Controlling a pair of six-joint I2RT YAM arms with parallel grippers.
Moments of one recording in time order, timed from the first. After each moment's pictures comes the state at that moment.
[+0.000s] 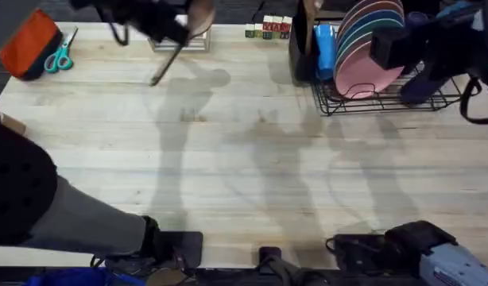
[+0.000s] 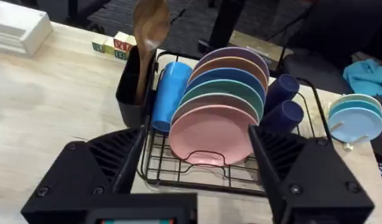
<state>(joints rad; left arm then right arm) 0.05 1.68 1.57 -0.92 0.41 0.56 0.24 0.86 1.02 -0.54 0.21 -0.13</state>
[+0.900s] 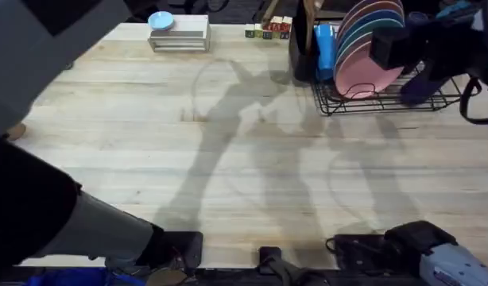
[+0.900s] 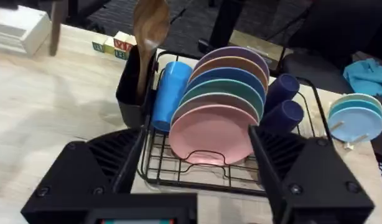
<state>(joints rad) -0.33 1.68 1.57 -0.23 0.62 0.15 0.24 0.86 1.02 -0.54 0.21 -0.13</state>
